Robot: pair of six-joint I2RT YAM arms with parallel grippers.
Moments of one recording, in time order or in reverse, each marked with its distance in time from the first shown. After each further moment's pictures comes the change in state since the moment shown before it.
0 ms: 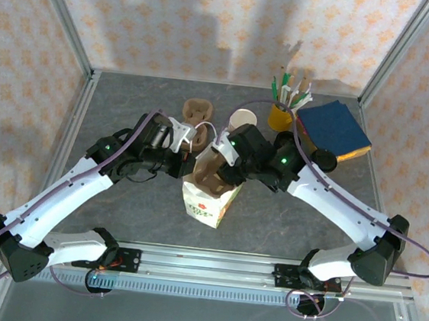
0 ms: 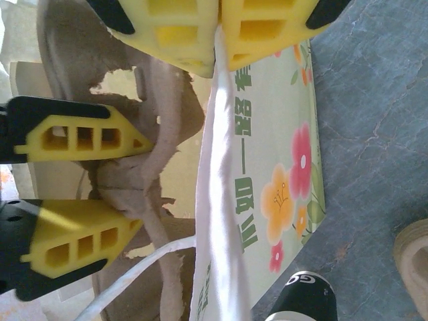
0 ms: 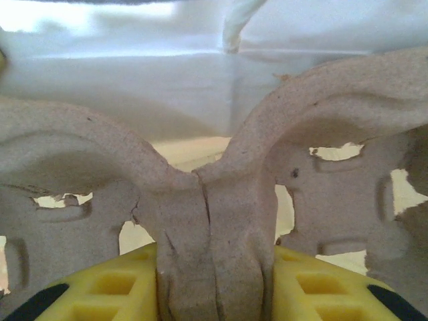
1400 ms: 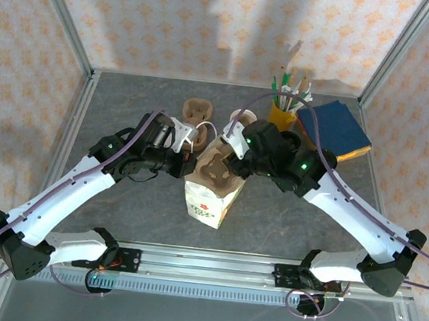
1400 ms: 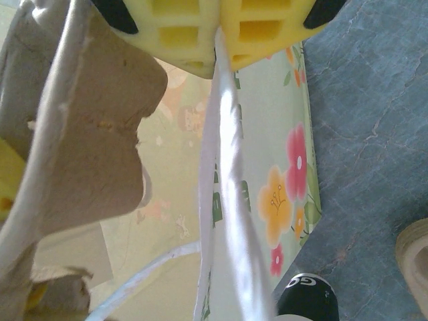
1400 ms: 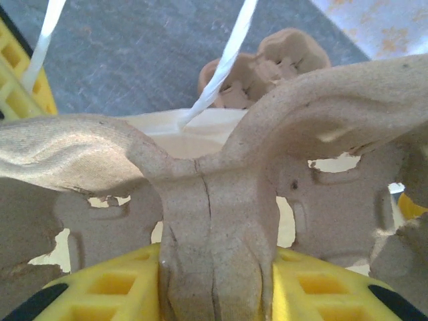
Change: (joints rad) left arm 0.000 0.017 0.000 0.002 0.002 0.019; right arm 0.000 -0.103 0.034 0.061 0.086 -0.030
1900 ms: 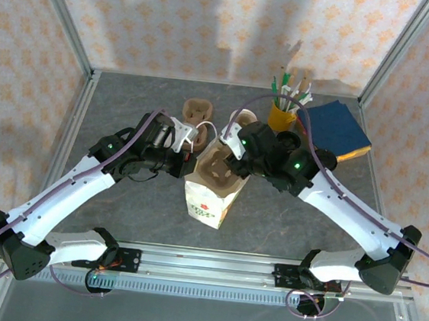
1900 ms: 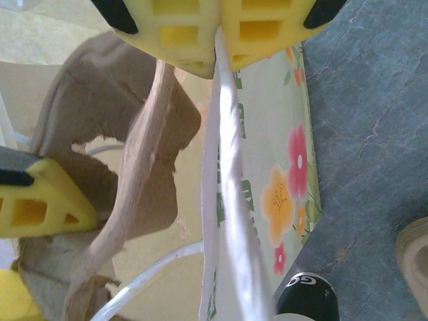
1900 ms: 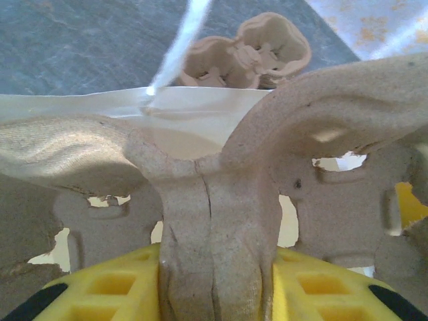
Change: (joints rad) left arm 0.000 0.000 0.002 0.000 0.000 0.000; right arm 0.000 0.023 -0.037 0.017 0.041 -0.026
